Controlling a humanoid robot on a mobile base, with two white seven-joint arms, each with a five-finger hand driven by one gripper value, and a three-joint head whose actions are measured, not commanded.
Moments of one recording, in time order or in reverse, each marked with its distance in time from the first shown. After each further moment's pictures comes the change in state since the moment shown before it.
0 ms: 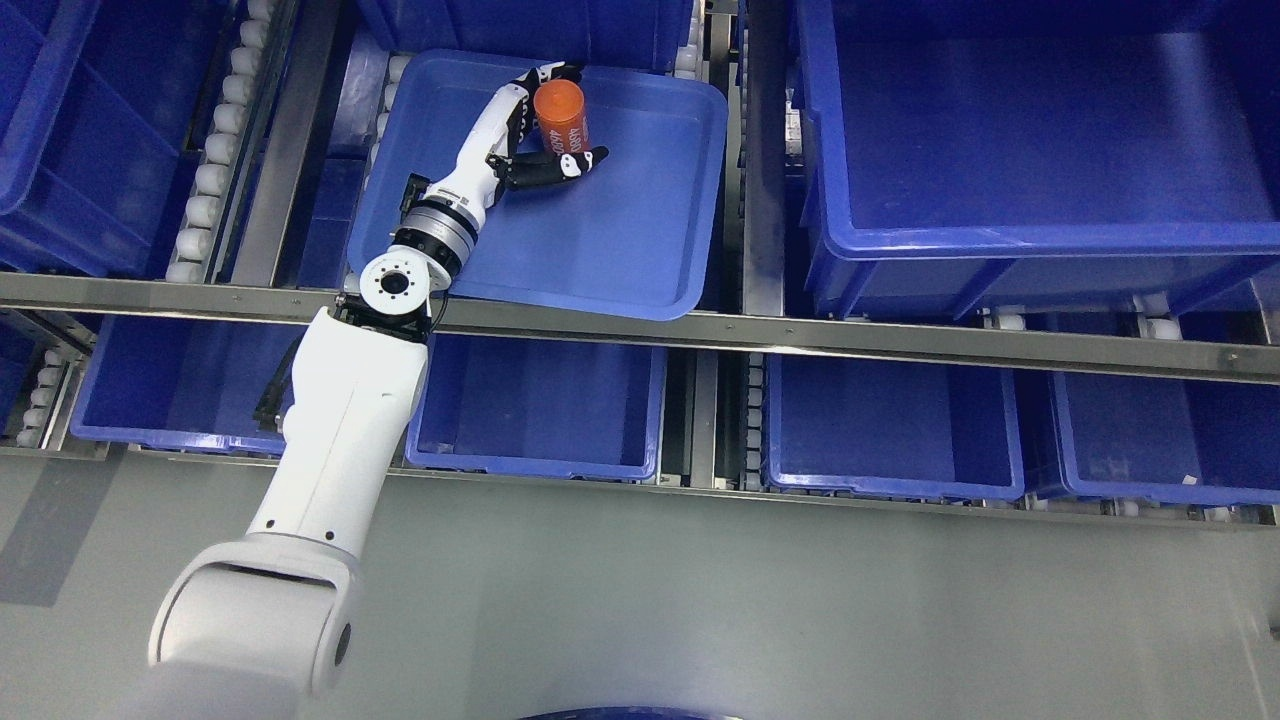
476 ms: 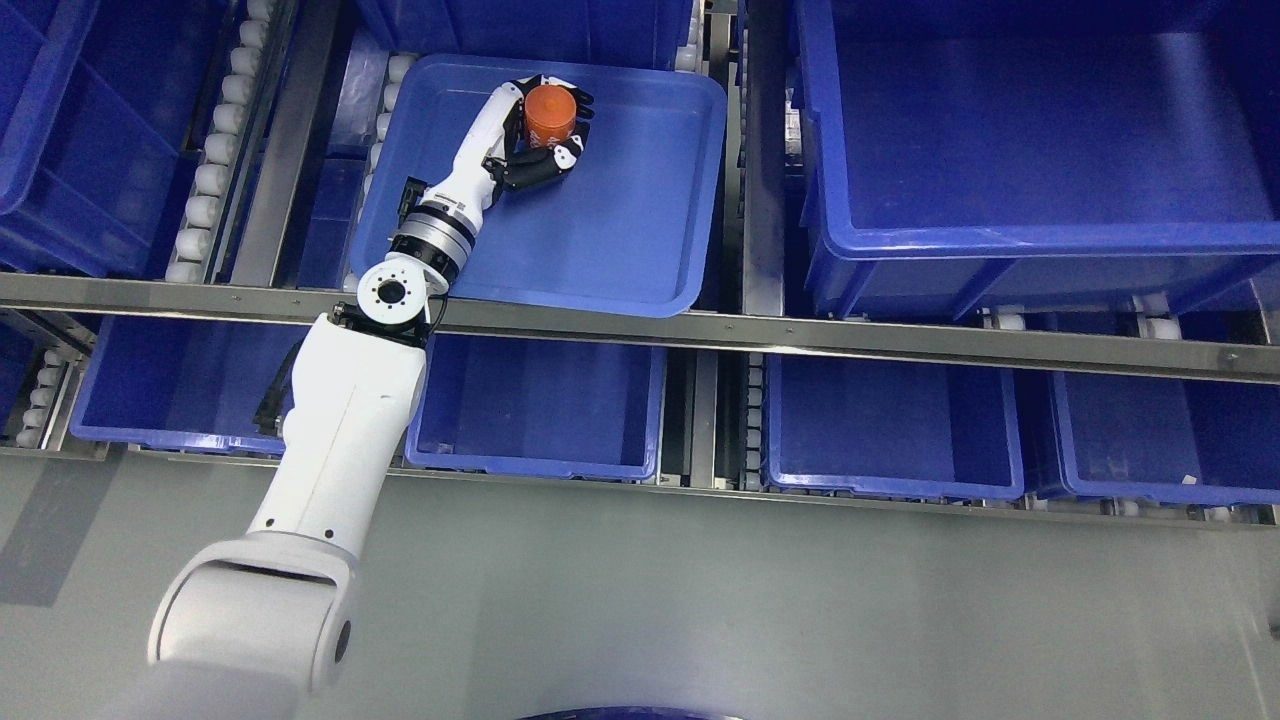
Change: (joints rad) left arm -0.003 0.000 0.015 0.044 0.018 -0.111 -0.003; right arm 0.000 0.000 0.000 0.000 -0.030 0.000 0.000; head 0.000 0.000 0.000
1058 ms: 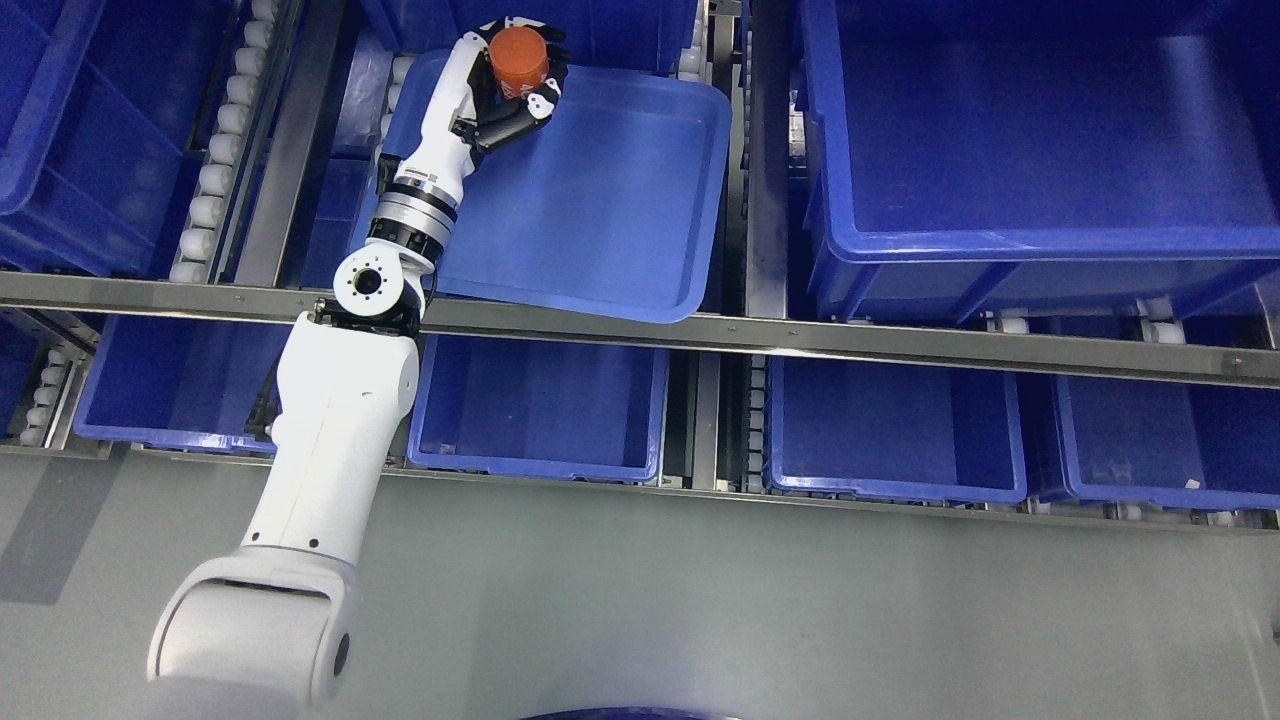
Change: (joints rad) left arm 0.063 0.000 0.031 -0.209 0.172 0.014 0.005; right arm 0.000 0.000 0.000 0.000 0.027 0.000 0.000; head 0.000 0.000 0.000
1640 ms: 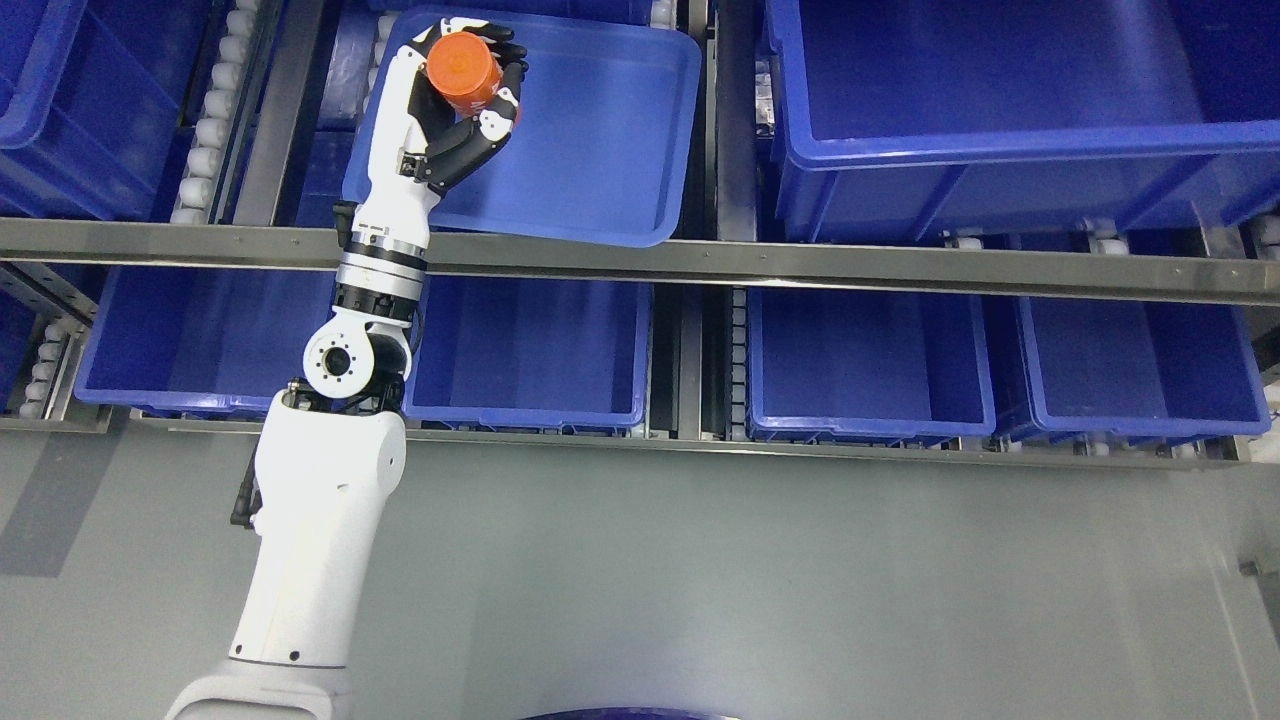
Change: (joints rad) left arm 0.220 0.000 0.022 -0.346 0.066 -0.077 0.067; right arm 0.000 0.000 0.000 0.000 0.004 0.000 0.000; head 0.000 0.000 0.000
